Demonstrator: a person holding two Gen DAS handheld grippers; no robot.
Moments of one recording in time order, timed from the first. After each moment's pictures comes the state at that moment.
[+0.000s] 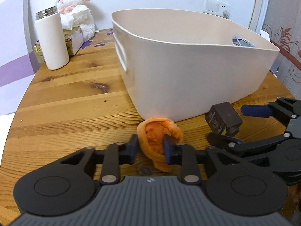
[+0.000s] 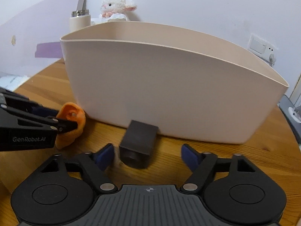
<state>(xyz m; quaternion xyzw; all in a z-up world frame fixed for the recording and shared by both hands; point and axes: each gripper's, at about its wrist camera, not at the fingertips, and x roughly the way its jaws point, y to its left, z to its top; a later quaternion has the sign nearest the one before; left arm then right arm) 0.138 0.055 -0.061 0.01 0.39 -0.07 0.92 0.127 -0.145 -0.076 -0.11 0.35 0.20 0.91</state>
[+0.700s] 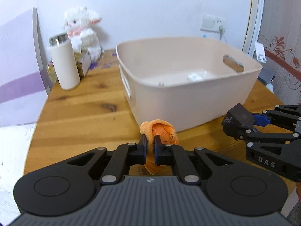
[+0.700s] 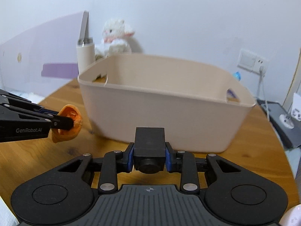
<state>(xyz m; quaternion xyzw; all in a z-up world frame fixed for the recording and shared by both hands) 0.097 0.047 -0.005 0.03 0.35 -0.06 0.94 0.084 -0.173 -0.016 -0.09 0.29 0.20 0.93</state>
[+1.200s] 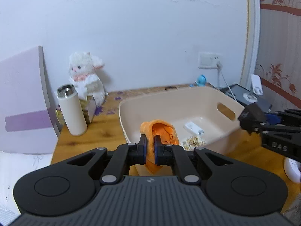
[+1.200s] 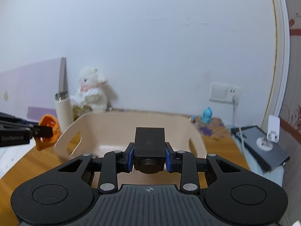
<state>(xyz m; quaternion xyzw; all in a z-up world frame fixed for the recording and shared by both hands) 0.102 0.031 0.074 0.03 0.26 -0.05 0.96 0.109 -0.214 0.054 -0.05 0.20 0.15 0.97</state>
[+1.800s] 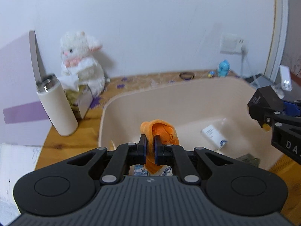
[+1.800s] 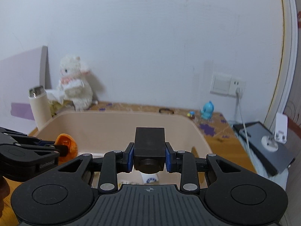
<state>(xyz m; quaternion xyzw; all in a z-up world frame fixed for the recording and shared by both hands) 0.224 -0.002 0.026 0.03 0.33 0.01 0.94 0.201 -0.187 0.022 -0.06 0.25 0.13 0.96</state>
